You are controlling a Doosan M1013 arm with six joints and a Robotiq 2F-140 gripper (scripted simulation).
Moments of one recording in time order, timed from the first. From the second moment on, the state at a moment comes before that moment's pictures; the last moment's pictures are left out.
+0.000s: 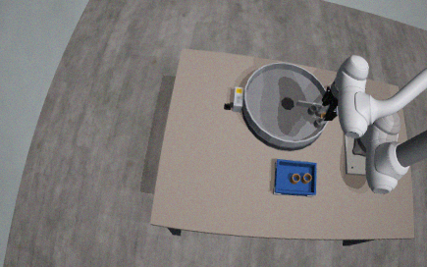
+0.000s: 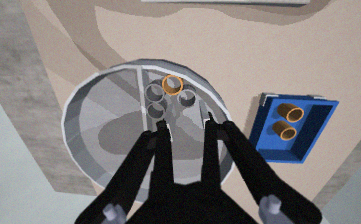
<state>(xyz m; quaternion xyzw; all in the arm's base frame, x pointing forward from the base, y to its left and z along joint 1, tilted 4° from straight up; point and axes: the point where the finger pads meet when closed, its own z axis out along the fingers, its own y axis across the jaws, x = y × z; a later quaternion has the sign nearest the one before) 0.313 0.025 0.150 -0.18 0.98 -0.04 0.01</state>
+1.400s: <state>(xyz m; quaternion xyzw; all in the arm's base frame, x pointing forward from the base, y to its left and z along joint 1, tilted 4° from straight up) 0.310 0.024 0.130 -0.18 0.98 -0.04 0.01</state>
